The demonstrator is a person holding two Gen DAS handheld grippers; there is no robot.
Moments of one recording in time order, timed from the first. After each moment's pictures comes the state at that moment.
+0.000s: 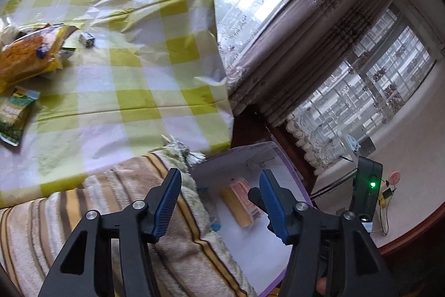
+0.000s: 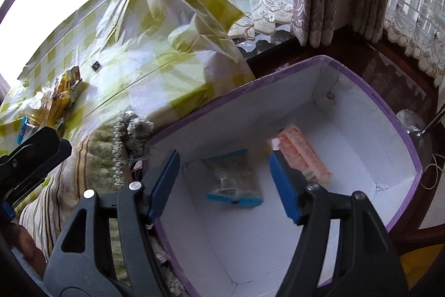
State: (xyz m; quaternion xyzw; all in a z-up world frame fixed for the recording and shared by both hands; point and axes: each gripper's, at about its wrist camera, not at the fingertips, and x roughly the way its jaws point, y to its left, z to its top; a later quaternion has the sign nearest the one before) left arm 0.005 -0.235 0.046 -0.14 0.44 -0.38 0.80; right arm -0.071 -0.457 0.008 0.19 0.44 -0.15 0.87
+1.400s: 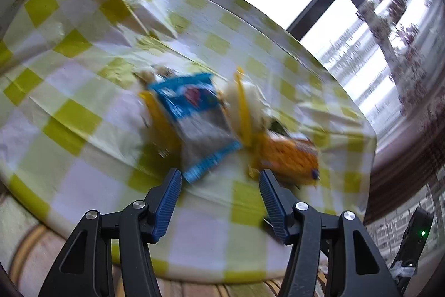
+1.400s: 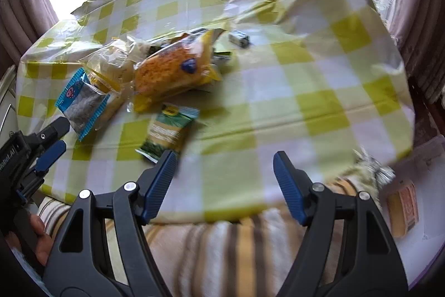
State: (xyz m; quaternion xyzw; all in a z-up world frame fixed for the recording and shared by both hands) left arm 0.078 0.038 0.030 -0.27 0.37 -0.04 0.89; right arm 0.062 -0.238 0.029 0.09 0.45 0.00 0.89
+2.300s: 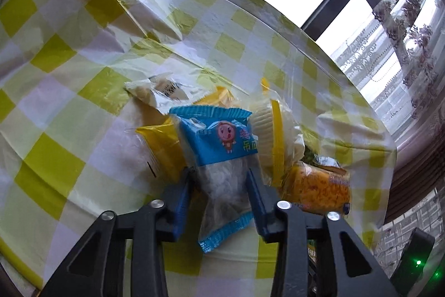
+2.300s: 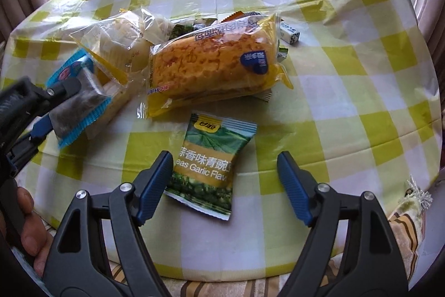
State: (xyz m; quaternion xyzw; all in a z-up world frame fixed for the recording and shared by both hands) left arm 0.135 0.049 0.008 -0.26 0.38 -0.04 0.89; right arm 0.112 -0.181 -0.002 0.04 0.47 0.00 0.88
